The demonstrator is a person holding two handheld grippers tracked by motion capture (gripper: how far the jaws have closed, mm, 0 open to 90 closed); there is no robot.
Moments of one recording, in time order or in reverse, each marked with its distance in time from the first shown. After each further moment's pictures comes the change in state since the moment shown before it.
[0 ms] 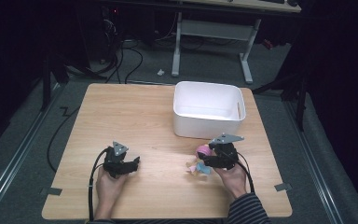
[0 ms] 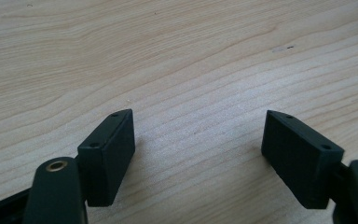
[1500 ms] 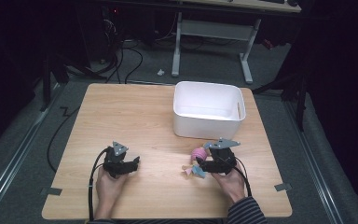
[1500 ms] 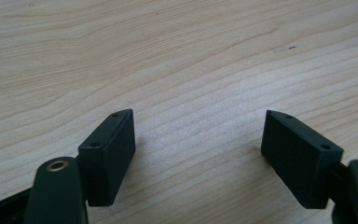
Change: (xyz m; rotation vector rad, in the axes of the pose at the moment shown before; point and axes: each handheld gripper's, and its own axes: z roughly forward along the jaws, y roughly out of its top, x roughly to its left) left arm 0.000 0.000 0.000 -0.001 0.004 -0.003; right arm 0.015 -0.008 0.004 0.031 -0.041 -0.025
